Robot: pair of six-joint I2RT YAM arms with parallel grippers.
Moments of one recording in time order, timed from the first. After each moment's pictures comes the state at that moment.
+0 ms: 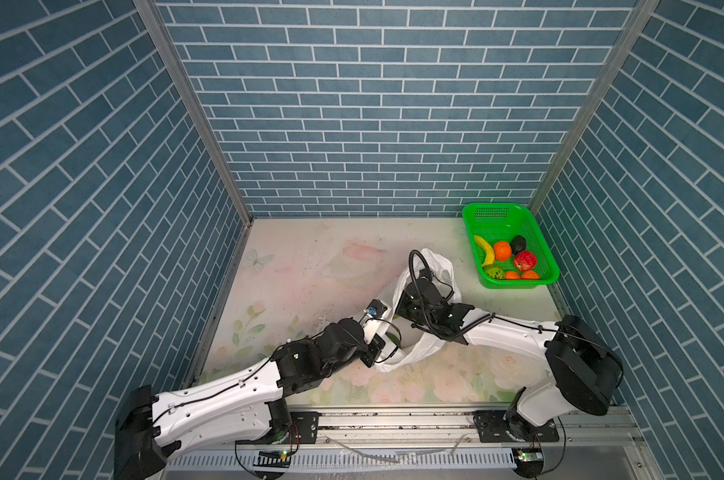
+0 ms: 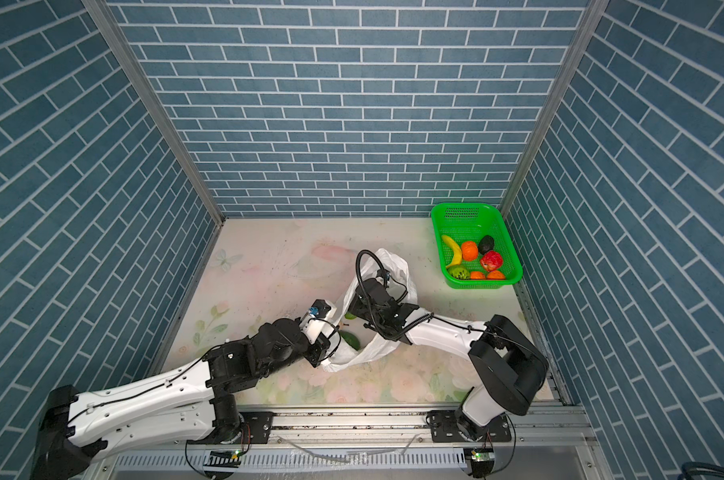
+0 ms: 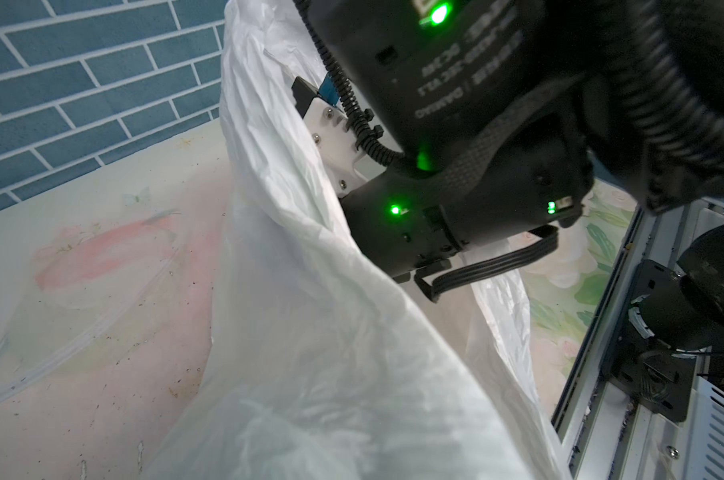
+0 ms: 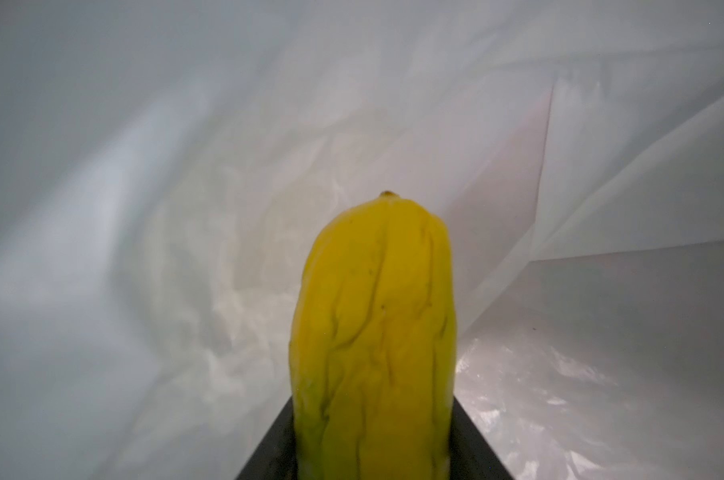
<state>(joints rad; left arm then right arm) -1.11 0.92 0.65 -0.21 -0.23 -0.19 0.91 1.51 0.85 -0.03 0.13 1.04</state>
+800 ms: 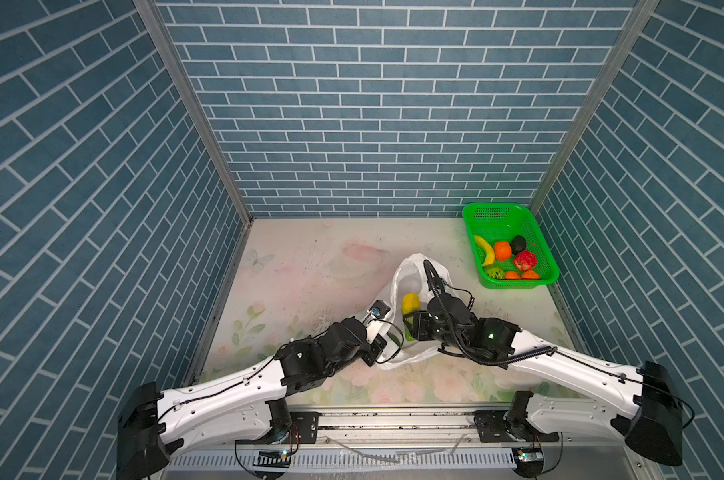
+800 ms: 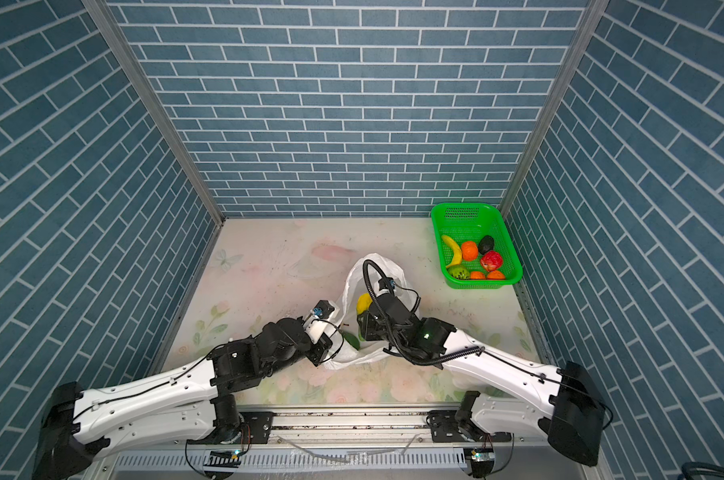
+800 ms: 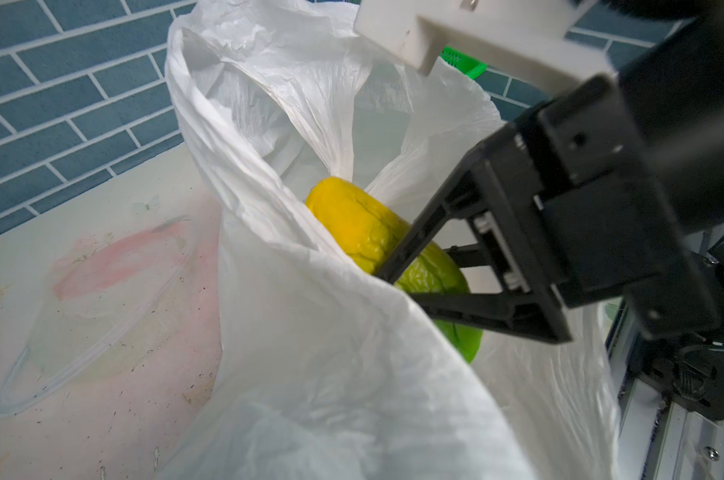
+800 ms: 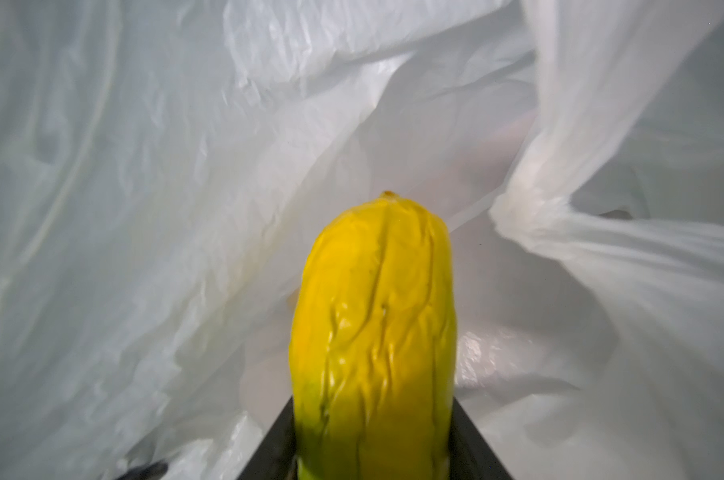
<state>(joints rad) -1.11 0.95 0.65 -0.19 -0.25 -0.14 1.04 1.11 0.84 -0.44 0.18 0.81</state>
